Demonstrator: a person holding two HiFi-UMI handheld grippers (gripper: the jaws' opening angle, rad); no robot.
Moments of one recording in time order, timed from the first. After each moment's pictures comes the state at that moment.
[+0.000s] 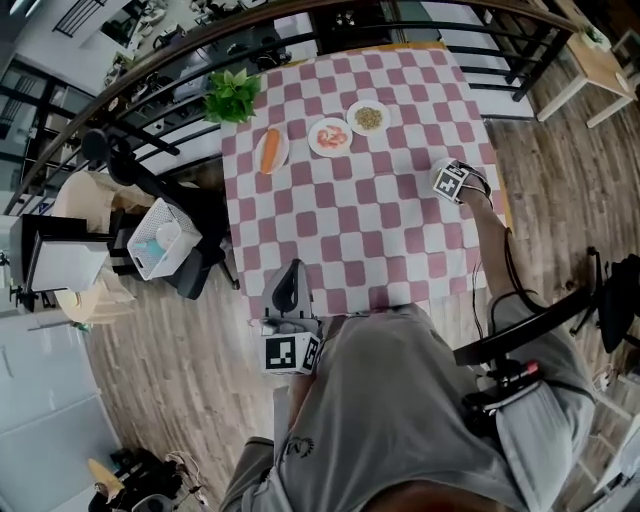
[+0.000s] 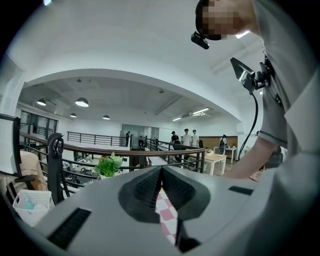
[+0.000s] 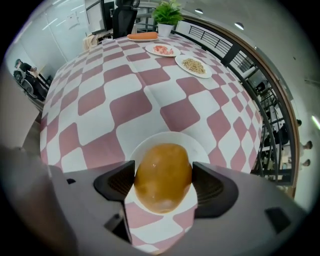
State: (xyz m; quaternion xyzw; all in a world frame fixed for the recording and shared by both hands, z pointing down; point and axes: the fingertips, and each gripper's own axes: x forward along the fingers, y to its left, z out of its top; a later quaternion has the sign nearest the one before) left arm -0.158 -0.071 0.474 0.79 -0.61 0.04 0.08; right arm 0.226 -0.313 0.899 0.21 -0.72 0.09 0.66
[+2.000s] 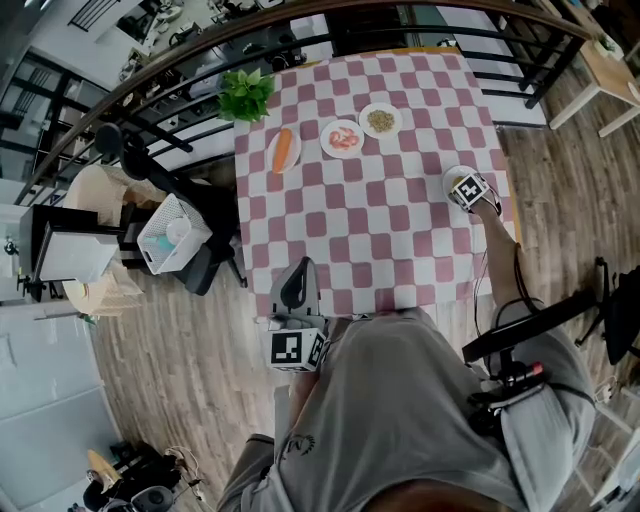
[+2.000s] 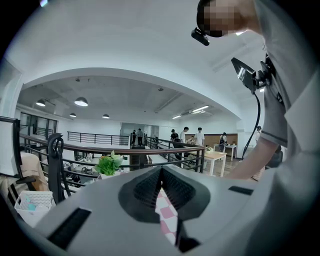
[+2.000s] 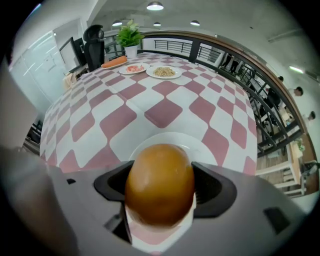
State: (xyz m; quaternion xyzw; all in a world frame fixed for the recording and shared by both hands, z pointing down) left arm -0.154 -0.072 0.483 0.79 -0.61 0.06 0.08; right arm 0.256 -0.311 0.904 0.33 -0.73 0.21 0.57
